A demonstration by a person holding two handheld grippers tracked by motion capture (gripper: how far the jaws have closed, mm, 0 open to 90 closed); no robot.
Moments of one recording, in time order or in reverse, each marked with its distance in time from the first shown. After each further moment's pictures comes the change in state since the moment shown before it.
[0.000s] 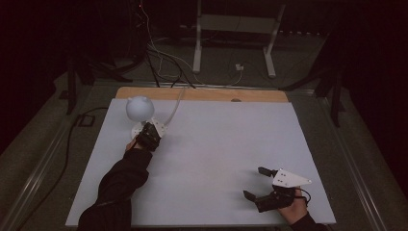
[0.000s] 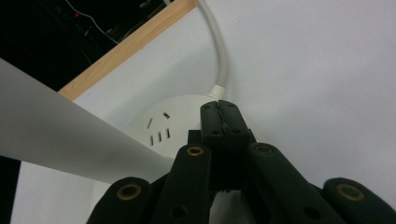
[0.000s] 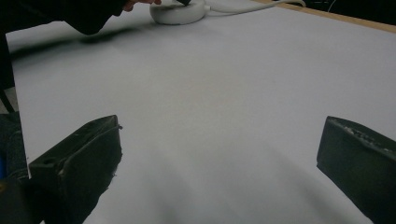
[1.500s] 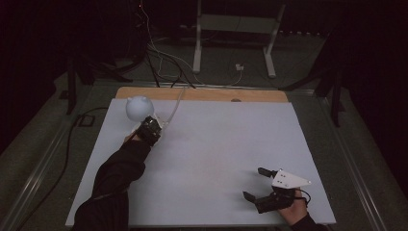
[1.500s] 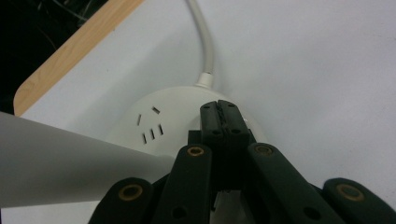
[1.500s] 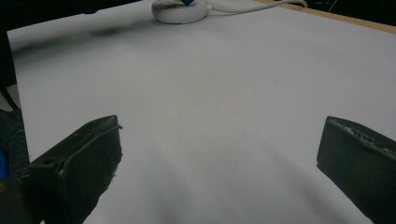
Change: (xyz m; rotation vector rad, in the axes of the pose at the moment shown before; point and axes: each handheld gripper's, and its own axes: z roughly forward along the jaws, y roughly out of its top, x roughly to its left) left arm 0.014 0.016 0.003 0.131 -0.121 0.072; right arm 0.003 0.000 0.000 0.002 0.001 -0.008
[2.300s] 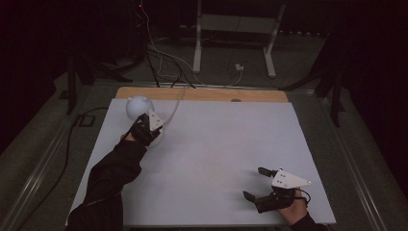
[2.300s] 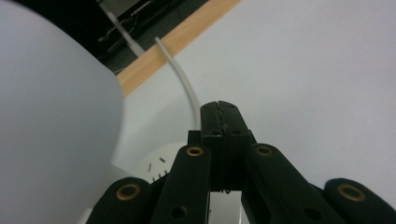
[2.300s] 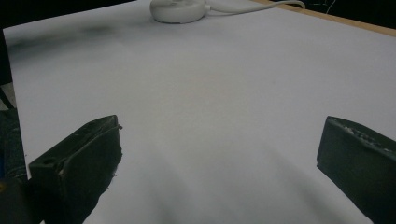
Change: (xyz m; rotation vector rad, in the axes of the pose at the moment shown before) left arm 0.009 0.007 -0.050 -0.252 -0.046 0.012; right arm 0.000 0.000 0.000 0.002 -0.009 -0.008
